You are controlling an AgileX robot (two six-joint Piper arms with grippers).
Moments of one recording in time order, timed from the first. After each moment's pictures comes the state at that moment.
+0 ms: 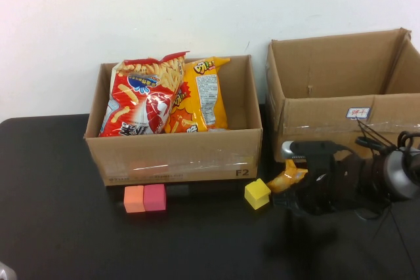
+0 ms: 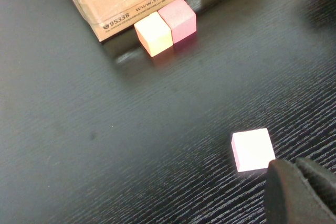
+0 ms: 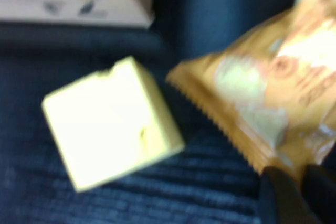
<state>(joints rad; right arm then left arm) 0.45 2.19 -1.08 0.75 -0.02 -0.41 -0.52 0.47 -0.37 0.16 0.71 -0.10</state>
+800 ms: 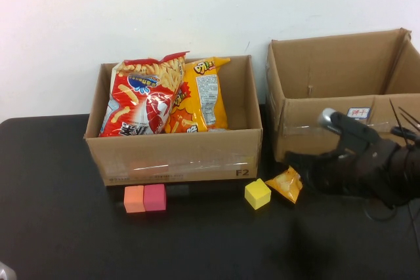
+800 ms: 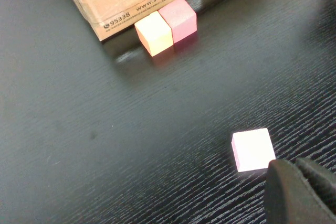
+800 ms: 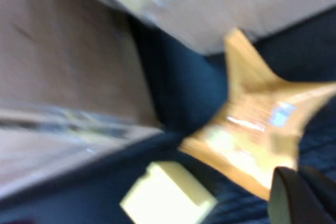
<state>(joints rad) 0.45 1.99 -0.97 1.08 -0.10 -0.29 -0.52 0.47 -0.37 0.16 0.71 -0.11</state>
